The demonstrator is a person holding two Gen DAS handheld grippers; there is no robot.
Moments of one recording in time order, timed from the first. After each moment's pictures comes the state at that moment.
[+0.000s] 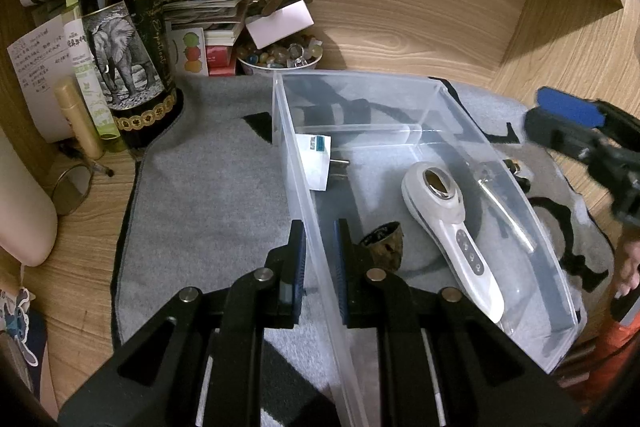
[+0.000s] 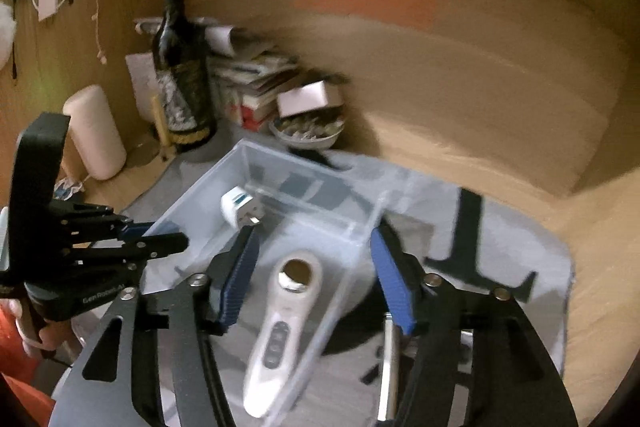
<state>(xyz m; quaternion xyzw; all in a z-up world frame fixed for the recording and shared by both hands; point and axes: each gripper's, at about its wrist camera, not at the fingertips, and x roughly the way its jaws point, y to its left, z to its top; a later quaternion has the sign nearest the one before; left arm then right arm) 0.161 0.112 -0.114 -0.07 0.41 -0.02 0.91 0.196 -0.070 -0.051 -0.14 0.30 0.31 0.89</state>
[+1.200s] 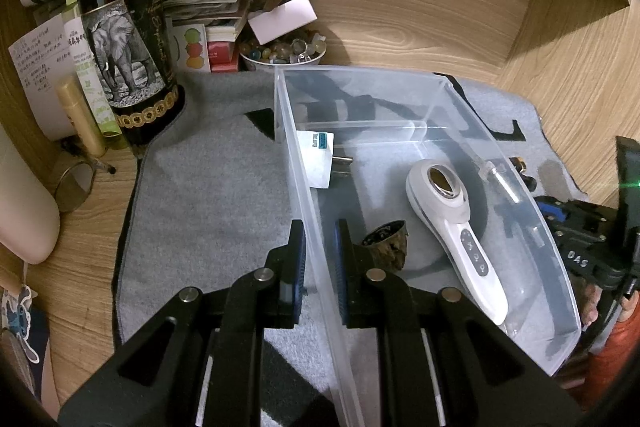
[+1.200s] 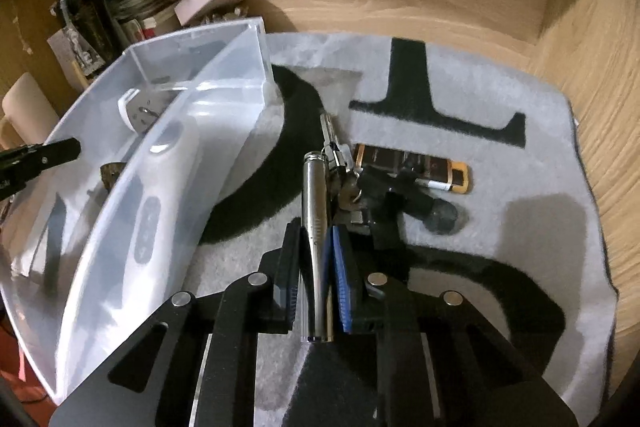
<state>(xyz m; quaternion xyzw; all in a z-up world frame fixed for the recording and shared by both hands) 0.164 0.114 -0.117 -0.07 0.42 -0.01 0.91 0.214 -0.139 -0.142 -0.07 0.42 0.24 0.87</state>
